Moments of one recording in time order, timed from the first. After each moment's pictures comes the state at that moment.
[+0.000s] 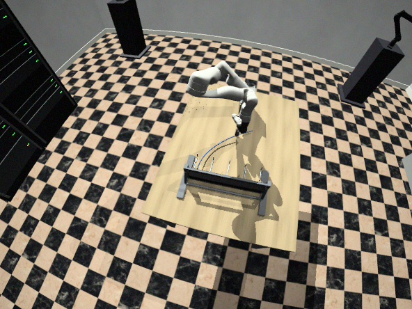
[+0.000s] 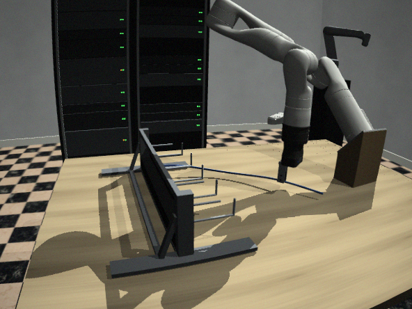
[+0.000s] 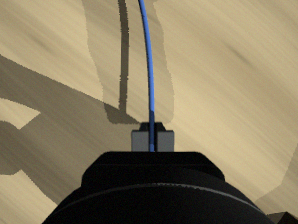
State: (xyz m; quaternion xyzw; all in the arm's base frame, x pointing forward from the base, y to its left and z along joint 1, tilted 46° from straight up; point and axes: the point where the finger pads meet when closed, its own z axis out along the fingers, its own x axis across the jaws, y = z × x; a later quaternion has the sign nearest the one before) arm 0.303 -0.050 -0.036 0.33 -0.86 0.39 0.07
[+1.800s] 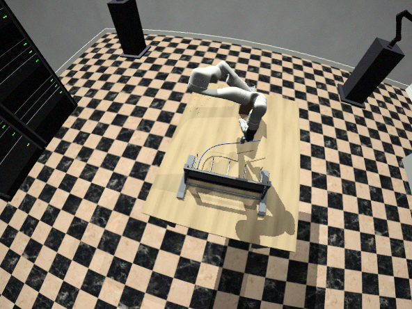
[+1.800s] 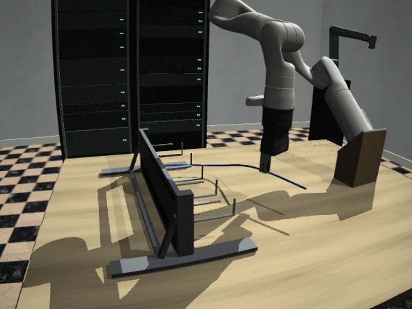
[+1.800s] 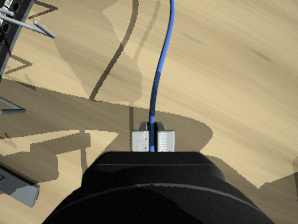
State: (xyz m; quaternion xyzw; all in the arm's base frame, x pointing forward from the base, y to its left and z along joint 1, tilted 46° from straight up) arm 0.379 0.032 -0.020 0.24 -0.88 0.40 0.03
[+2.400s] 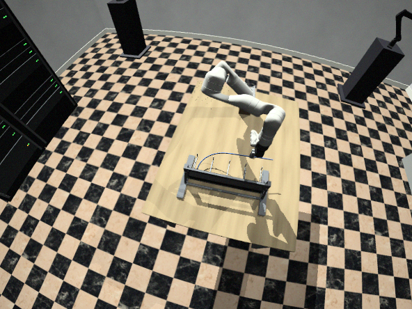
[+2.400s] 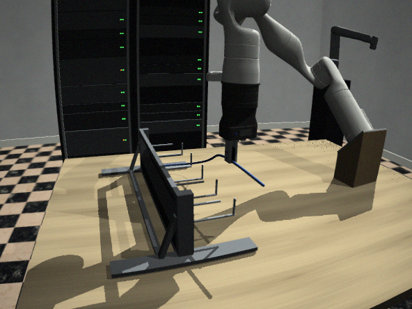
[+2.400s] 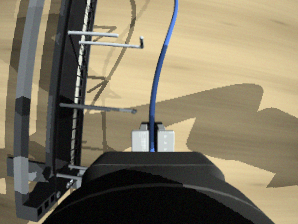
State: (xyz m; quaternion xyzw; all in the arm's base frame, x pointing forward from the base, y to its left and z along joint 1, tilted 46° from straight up) arm 0.494 0.138 -0.013 0.10 -0.91 0.40 -0.03
